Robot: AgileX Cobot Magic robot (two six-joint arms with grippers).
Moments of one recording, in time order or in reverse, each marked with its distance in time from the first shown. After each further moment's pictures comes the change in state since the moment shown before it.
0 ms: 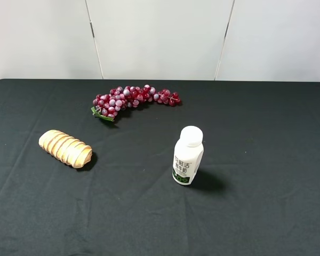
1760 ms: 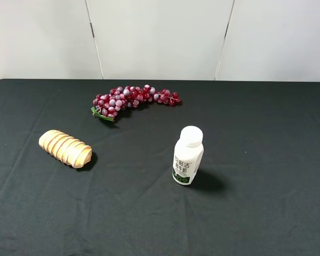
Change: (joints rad) left arm 0.000 0.000 0.001 0.000 -0.003 -0.003; right arm -0.080 0.000 0.000 0.004 0.000 0.000
